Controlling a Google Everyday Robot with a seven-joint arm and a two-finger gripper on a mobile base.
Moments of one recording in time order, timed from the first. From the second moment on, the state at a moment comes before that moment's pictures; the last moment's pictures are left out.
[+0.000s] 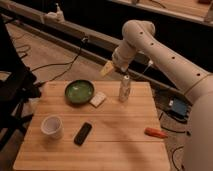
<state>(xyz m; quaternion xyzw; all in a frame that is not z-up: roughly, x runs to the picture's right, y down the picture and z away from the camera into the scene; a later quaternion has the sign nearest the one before) 0.048 -0.078 0.750 0.01 -0.32 -0.79 0.52</state>
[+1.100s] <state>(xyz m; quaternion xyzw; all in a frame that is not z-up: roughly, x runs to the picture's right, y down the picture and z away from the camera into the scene) -0.061 -0.043 0.844 0.05 -0.29 -0.79 0.53</state>
